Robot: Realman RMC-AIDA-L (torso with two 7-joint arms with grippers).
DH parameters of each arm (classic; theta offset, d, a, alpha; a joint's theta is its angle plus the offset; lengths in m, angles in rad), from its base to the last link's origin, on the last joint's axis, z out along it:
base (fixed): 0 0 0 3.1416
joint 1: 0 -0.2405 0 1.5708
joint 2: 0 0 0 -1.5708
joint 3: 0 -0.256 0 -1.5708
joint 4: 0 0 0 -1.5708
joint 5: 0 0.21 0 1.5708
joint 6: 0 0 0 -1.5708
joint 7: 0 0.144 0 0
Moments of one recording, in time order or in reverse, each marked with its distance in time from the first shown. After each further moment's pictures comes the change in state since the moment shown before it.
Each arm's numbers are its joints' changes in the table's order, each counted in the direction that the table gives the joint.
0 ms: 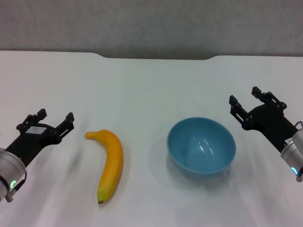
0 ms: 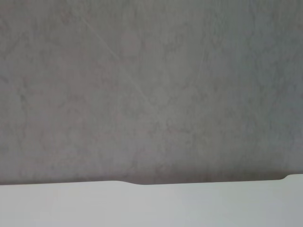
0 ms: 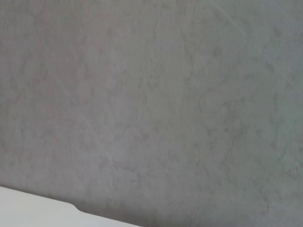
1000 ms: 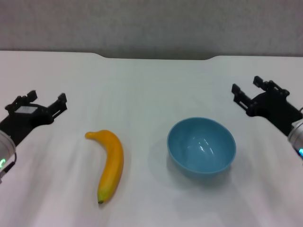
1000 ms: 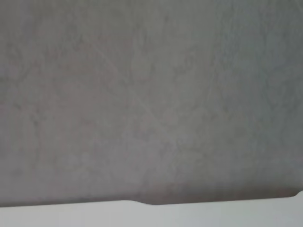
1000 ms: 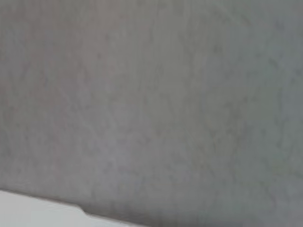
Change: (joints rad) left arm -0.227 0.051 0.001 0.617 0.220 -0.436 -0.186; right arm -0.003 -0.172 -0.026 -0.271 -0.002 -0.166 0.018
